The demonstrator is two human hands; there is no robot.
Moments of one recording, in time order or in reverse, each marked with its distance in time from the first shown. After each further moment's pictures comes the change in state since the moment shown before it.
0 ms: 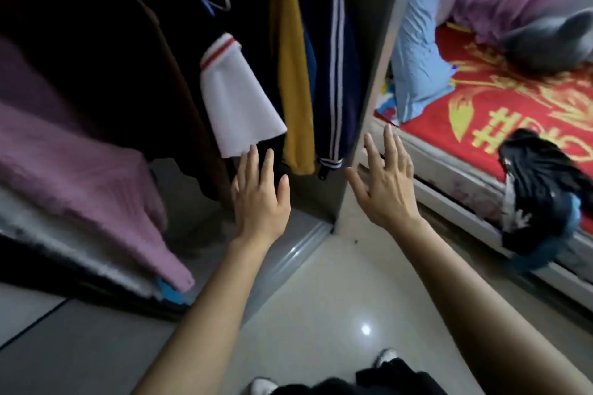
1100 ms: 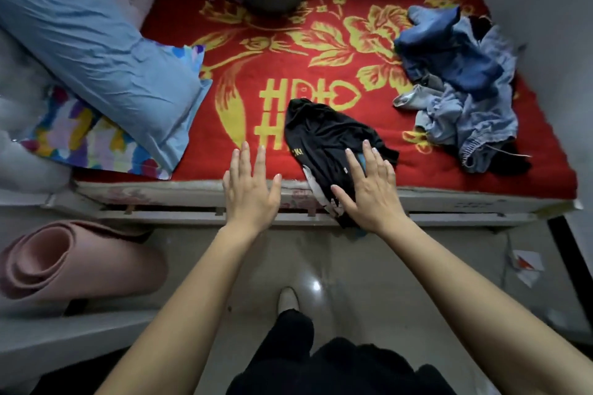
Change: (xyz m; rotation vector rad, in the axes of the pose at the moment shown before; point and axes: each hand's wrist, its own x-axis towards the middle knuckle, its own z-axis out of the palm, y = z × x) left_hand 0.209 0.532 0.511 -0.013 -0.636 0.536; right_hand 0.056 0.662 -0.059 -0.165 -0.165 0.716
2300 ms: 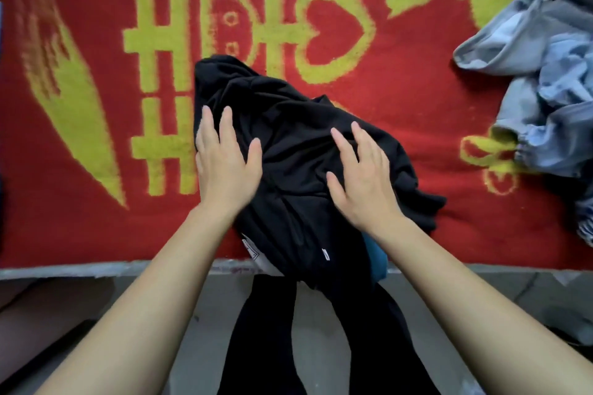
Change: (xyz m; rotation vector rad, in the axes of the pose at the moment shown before) left_hand 0.442 0.021 0.353 -0.017 -0.292 -0.262; right_hand 0.384 0.229 0.256 0.248 -0.289 0.152
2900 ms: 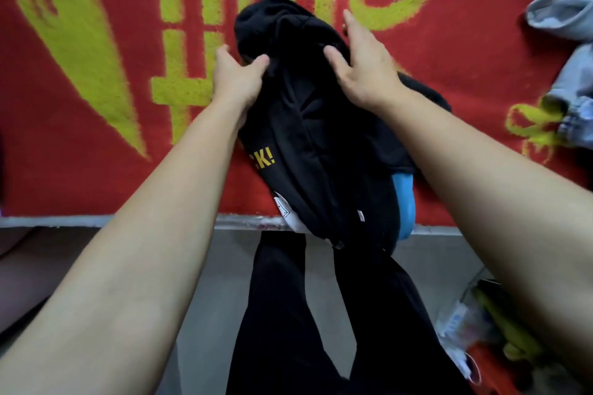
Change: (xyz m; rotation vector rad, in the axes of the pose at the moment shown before) left_hand 0.092 -0.054 0.001 -0.576 -0.146 -0.474; right_hand 0.126 -0.071 0.012 0.145 -0.170 0.108
